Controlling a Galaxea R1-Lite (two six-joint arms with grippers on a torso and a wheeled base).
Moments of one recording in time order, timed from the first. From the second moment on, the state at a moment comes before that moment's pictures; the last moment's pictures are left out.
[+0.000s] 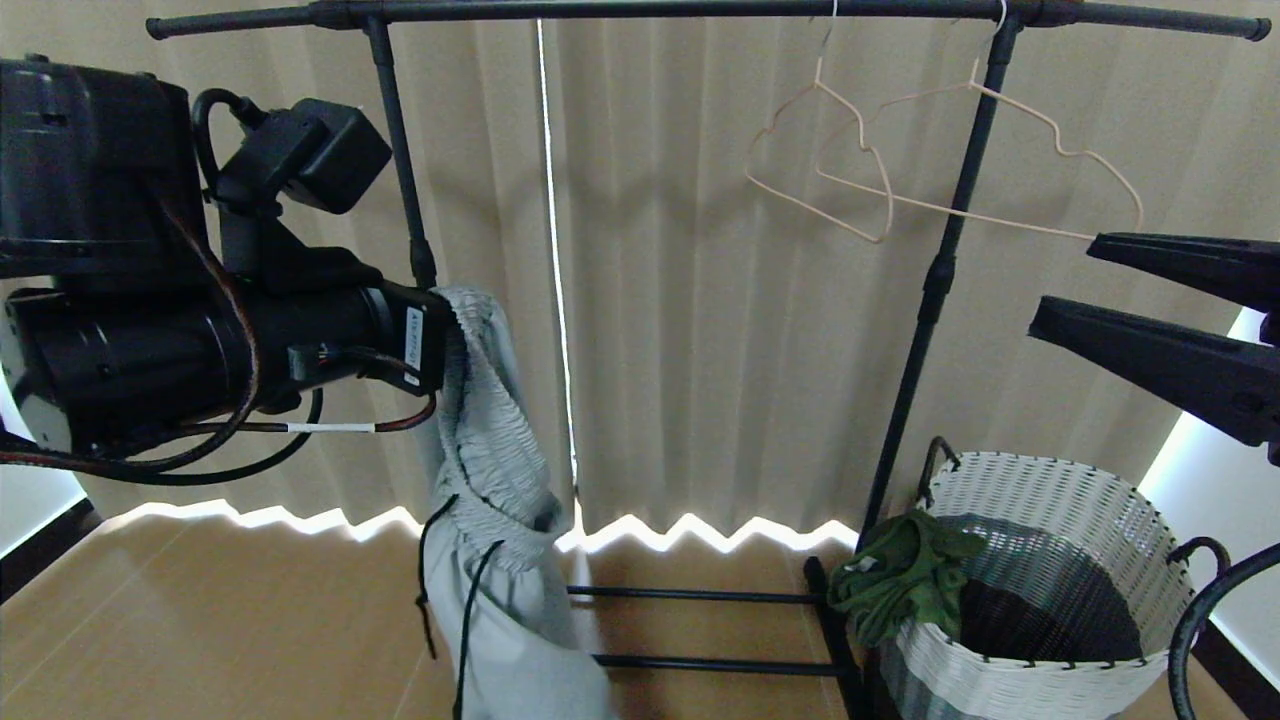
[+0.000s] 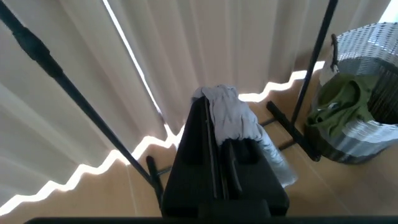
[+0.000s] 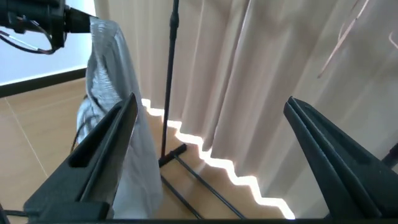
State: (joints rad) left arm -0.47 1.48 -1.06 -0.18 0.05 0.14; right arm 0.43 1.11 -0.82 -0.27 0.27 -0.04
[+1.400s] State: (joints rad) left arm -0.30 1.16 -0.80 -0.18 0.05 0.21; right arm -0.02 1.10 -0.64 -0.30 0.02 -0.33
